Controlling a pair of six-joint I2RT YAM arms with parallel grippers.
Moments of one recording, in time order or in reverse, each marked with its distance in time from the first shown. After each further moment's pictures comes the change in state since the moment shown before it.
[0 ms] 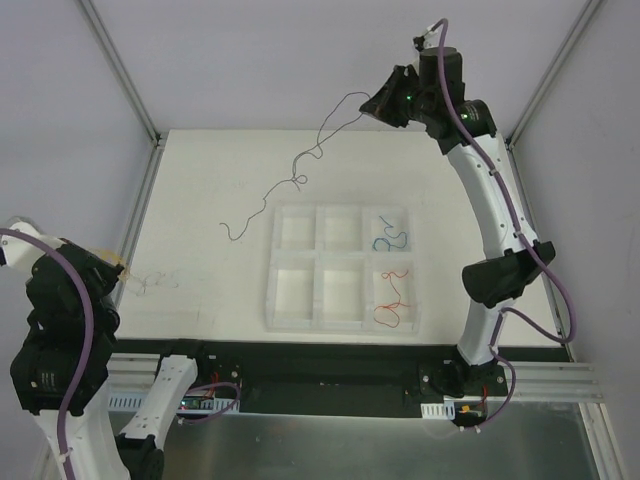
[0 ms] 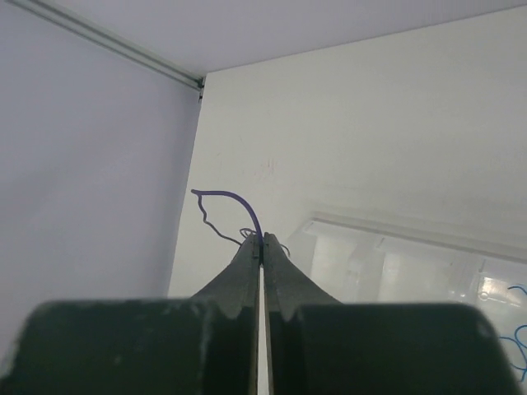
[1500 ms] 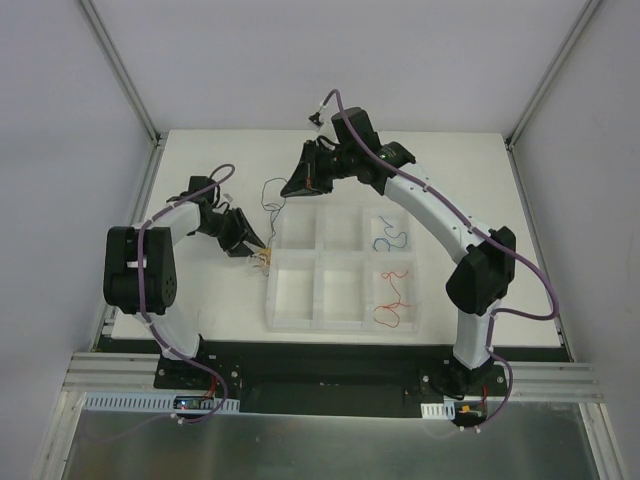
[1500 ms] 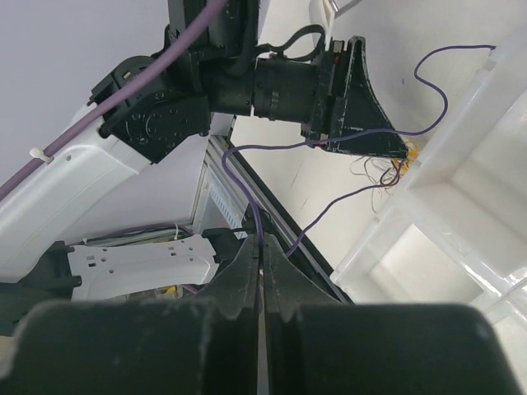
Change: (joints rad) left arm 0.023 1.099 -0.480 0.653 1.240 -0.073; right arm 0.275 0.019 -0.353 0.189 -0.409 0.084
